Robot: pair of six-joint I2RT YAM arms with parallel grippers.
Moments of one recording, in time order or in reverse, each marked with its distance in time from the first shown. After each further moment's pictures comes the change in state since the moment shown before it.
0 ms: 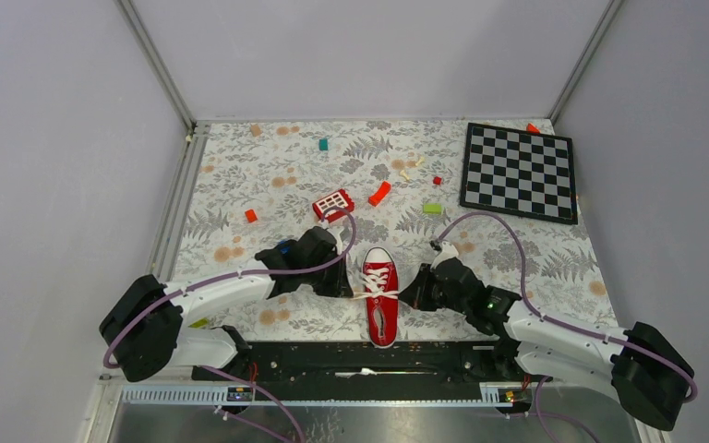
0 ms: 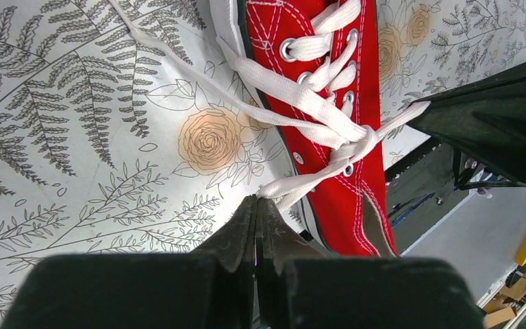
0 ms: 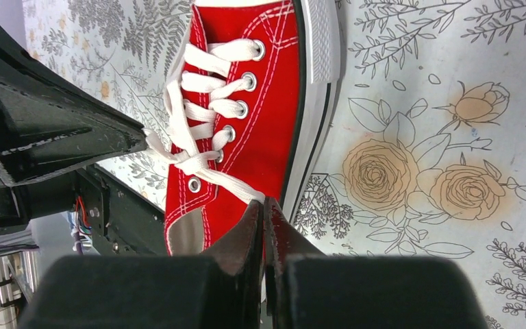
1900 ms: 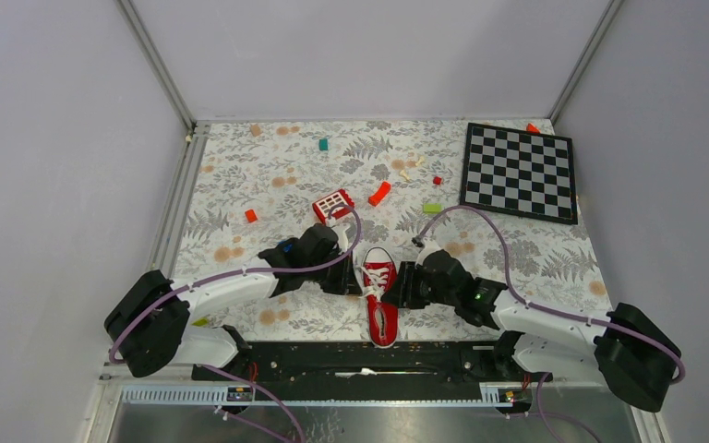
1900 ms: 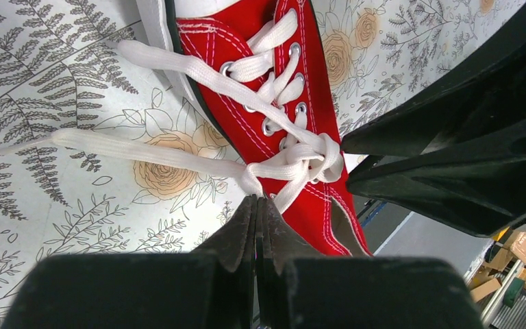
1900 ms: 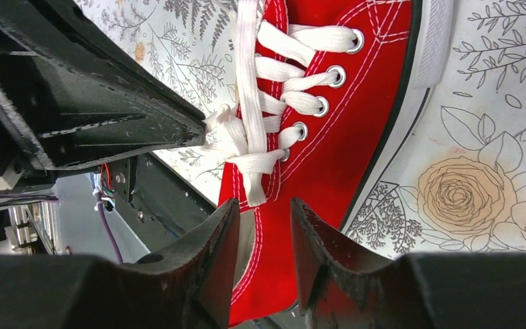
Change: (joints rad) left arm 0.002 0.033 -0.002 0.115 0.093 0.012; right arm 0.019 0.114 0.086 0.048 -0.134 -0.036
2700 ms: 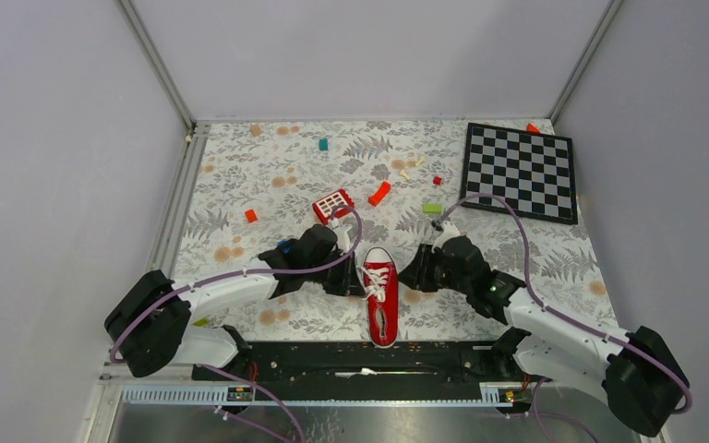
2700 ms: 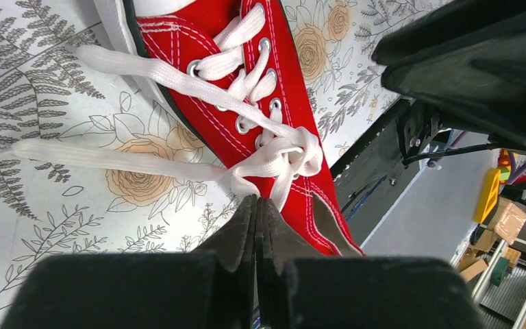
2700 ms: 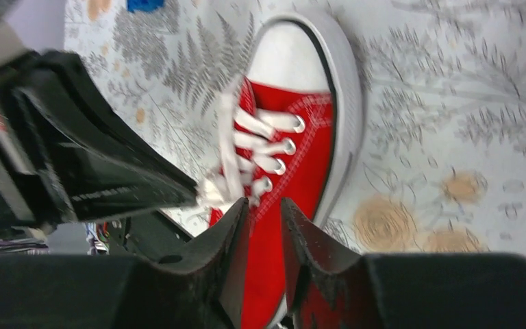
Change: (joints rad) left arm 0.000 0.000 -0.023 0.069 0.065 -0.009; right arm -0.175 -0.049 0.080 -0.061 -0.004 -0.126
